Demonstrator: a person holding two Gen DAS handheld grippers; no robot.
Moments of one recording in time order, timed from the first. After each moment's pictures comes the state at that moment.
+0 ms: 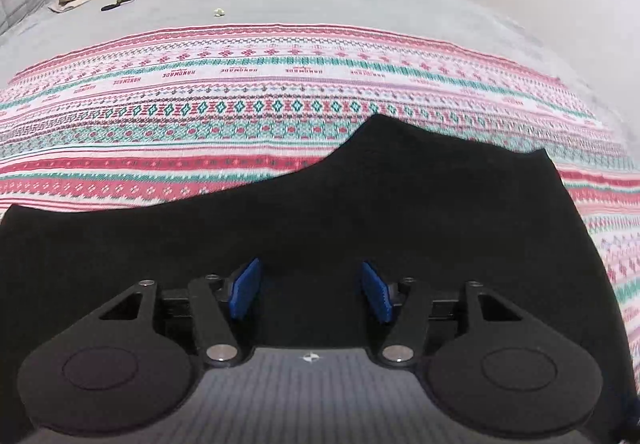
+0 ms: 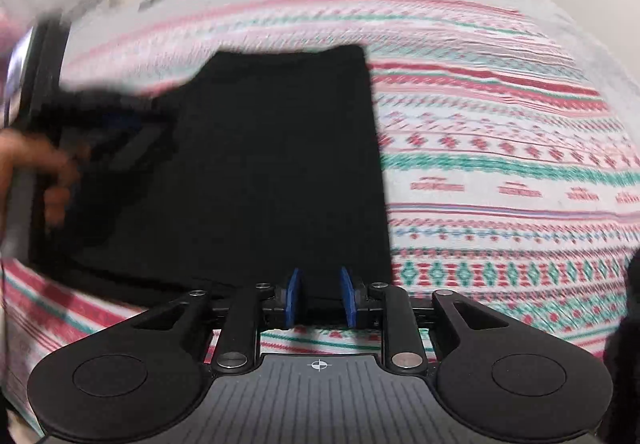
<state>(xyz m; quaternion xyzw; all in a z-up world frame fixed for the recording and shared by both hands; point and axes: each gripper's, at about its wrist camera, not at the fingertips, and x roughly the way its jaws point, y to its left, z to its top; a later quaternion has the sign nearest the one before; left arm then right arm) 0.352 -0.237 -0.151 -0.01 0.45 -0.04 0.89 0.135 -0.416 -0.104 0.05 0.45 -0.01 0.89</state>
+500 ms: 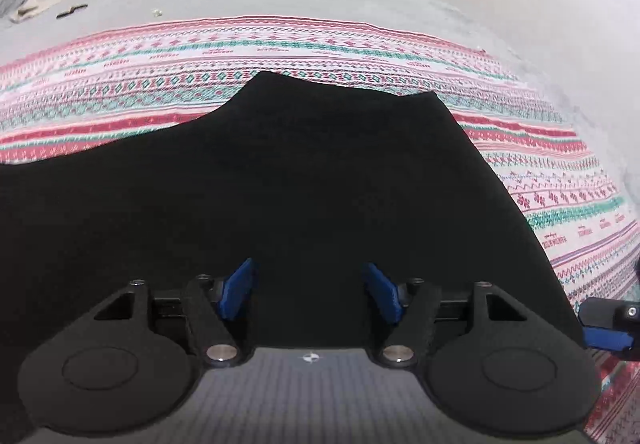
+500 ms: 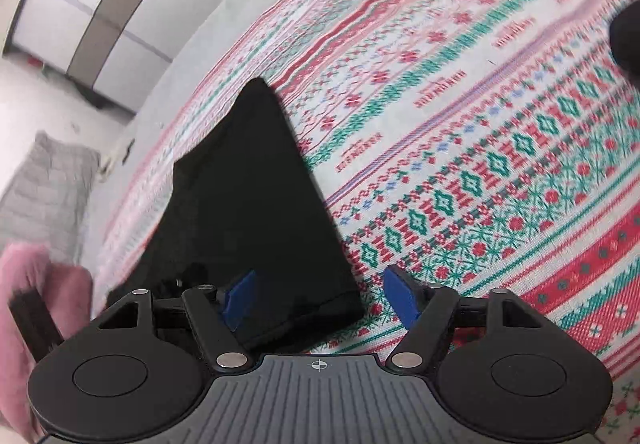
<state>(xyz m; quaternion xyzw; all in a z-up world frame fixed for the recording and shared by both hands) 0.292 -0.274 -0.150 -0.02 0.44 -0.11 0.89 0.115 -0.501 -0.137 0.38 0.40 -0.03 0.83</state>
